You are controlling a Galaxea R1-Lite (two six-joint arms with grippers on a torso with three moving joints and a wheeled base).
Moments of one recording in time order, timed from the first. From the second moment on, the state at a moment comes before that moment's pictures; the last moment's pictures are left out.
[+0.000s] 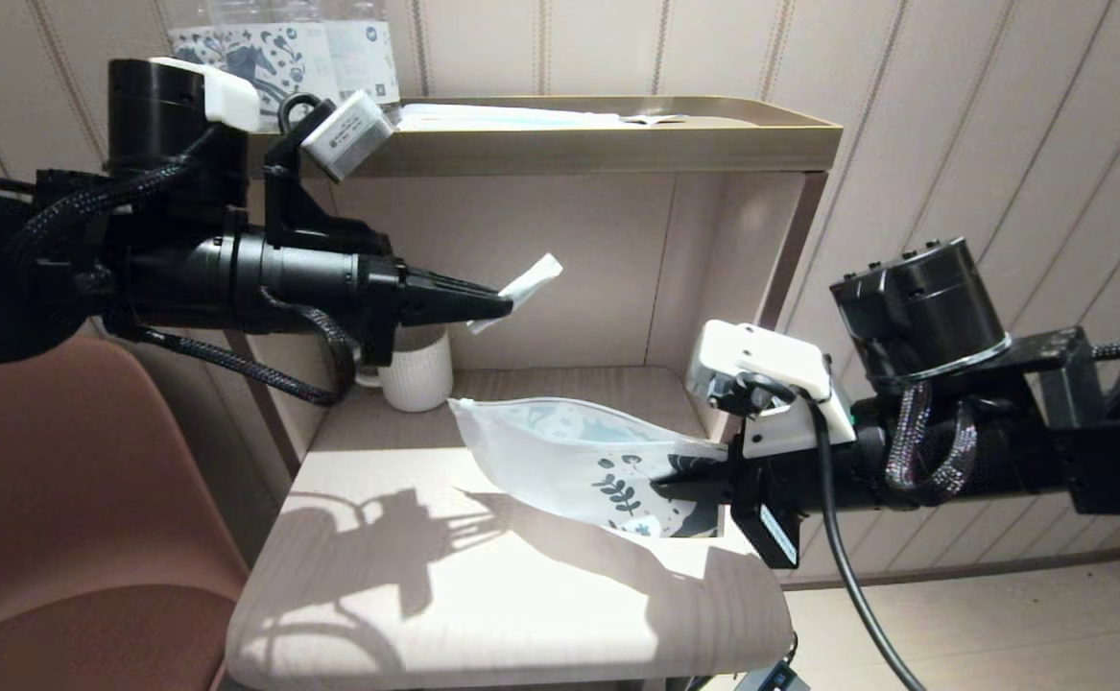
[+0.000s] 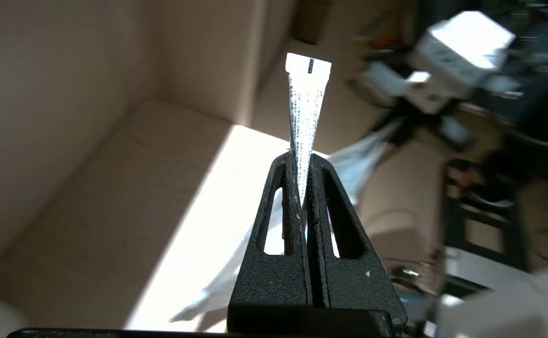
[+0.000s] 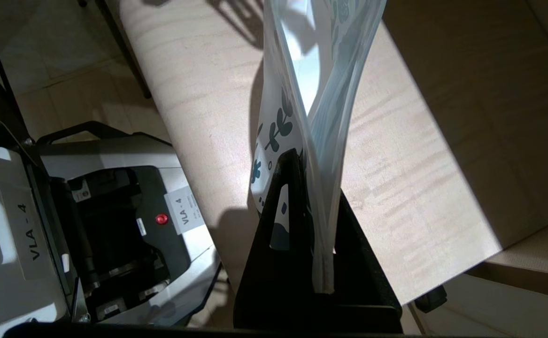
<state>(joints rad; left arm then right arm) -0.43 1.69 -1.37 0.01 -0.86 0.19 0.57 1.60 -1.09 0.09 0.36 -0.47</state>
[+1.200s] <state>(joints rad) -0.46 1.87 -1.39 0.06 -1.07 0.38 0.56 1.61 -1.11 0.08 0.45 -0.47</state>
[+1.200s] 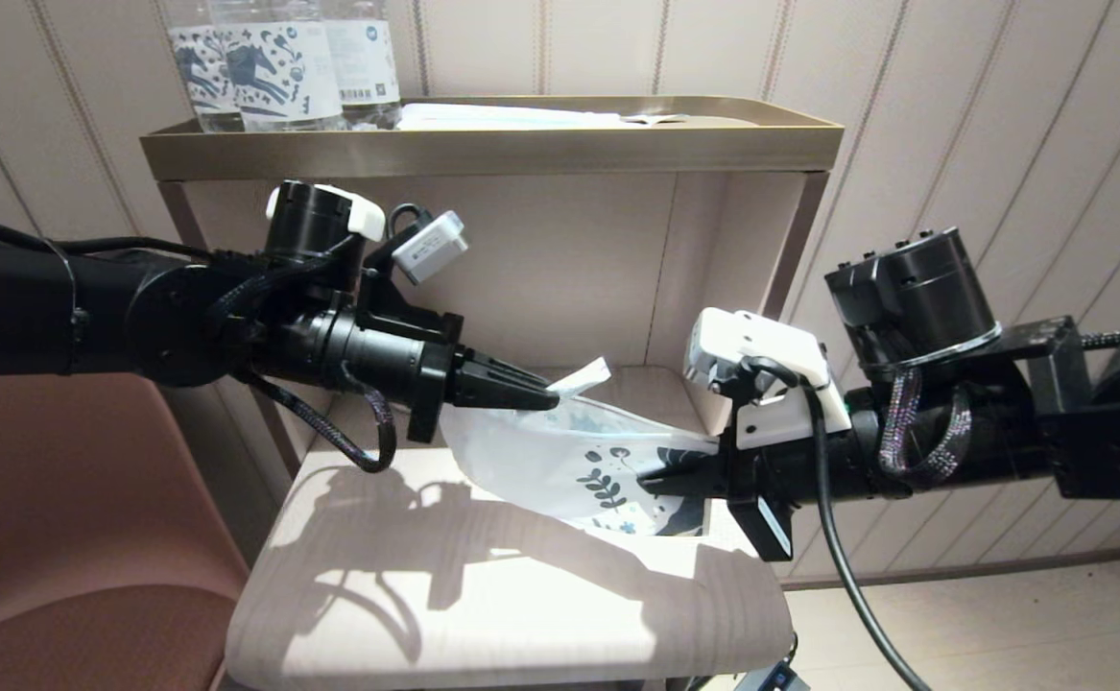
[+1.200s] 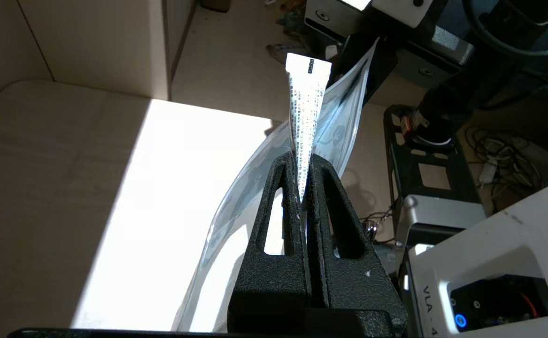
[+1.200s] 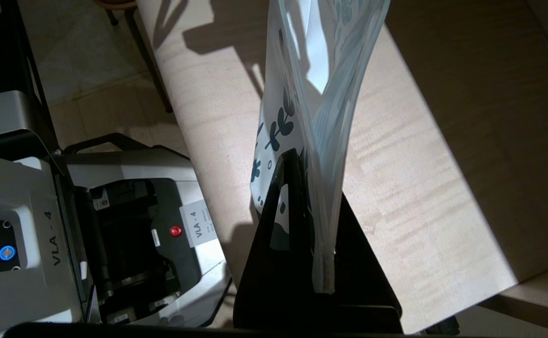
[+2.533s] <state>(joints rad) -0.50 1.90 -1.39 0.11 -0.99 0.39 0.56 1.62 -1.15 0.08 0.45 -0.46</state>
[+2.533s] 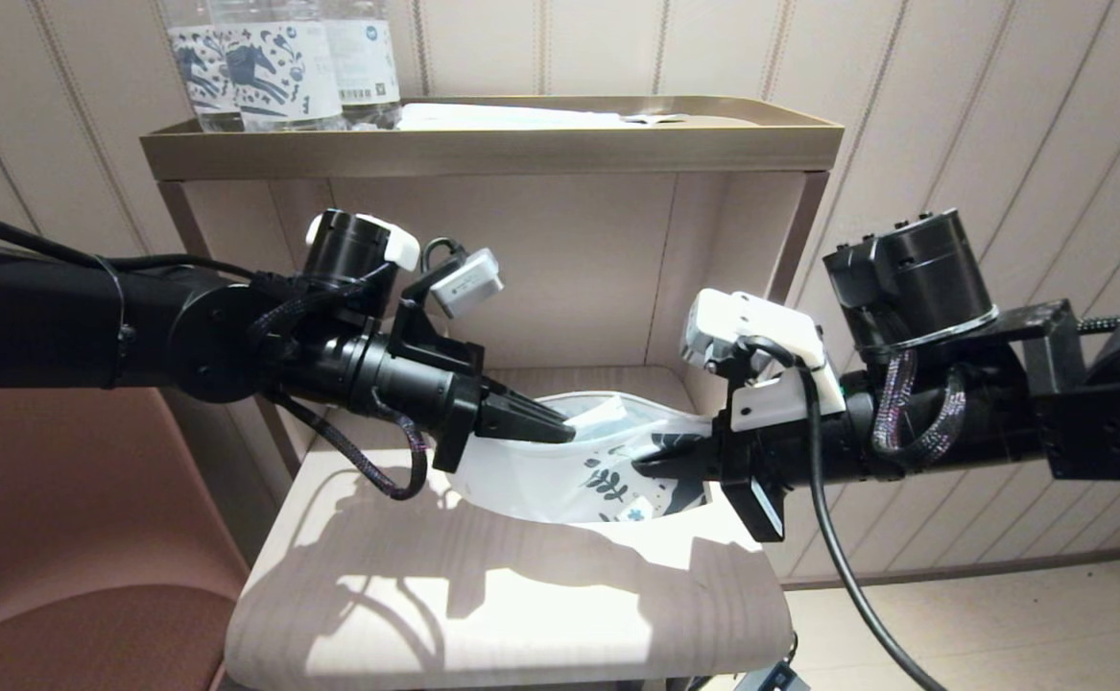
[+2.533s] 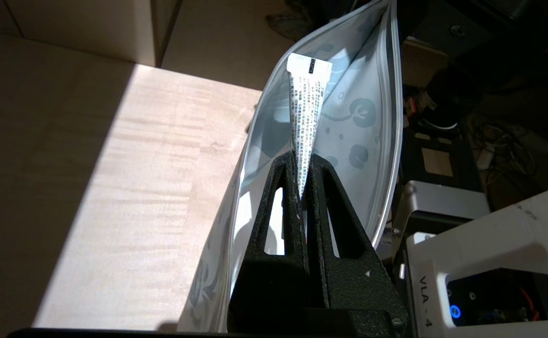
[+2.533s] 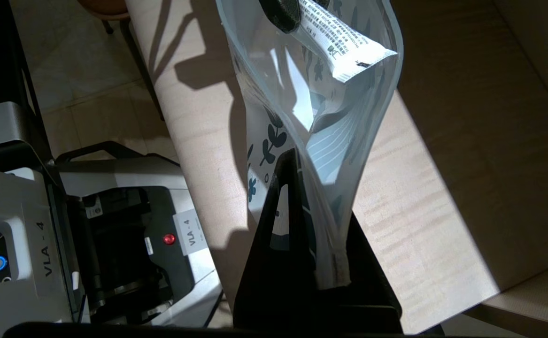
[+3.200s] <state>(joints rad) -0.49 1.84 -1.41 0.12 -0.99 0.38 0.57 1.62 -1.15 0.09 0.45 -0.46</state>
